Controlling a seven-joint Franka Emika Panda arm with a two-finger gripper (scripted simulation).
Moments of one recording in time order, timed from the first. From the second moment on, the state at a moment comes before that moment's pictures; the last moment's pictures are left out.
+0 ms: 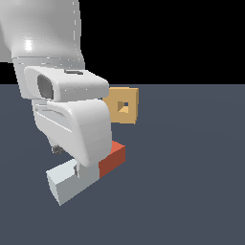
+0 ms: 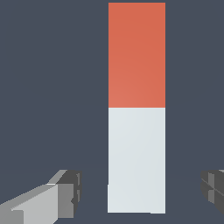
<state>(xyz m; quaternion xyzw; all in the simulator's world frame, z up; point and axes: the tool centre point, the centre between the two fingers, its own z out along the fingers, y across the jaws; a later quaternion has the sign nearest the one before) -0.099 -0.108 0.067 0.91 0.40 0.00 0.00</state>
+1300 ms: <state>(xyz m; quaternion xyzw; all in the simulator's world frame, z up) -0.100 -0.108 0.023 0.91 0.40 0.00 0.00</state>
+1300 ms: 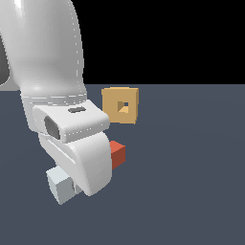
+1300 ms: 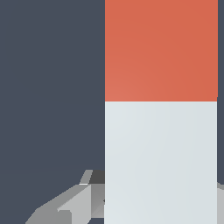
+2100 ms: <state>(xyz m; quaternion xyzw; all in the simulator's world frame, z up) -0.045 0.019 0.053 0.85 0.53 0.00 0.00</state>
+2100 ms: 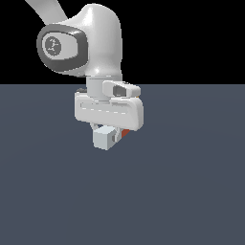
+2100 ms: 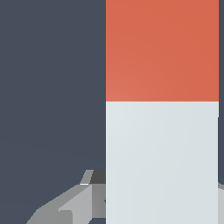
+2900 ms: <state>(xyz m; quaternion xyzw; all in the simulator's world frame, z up) -0.026 0.148 0.080 0.77 0.63 0.00 0.00</state>
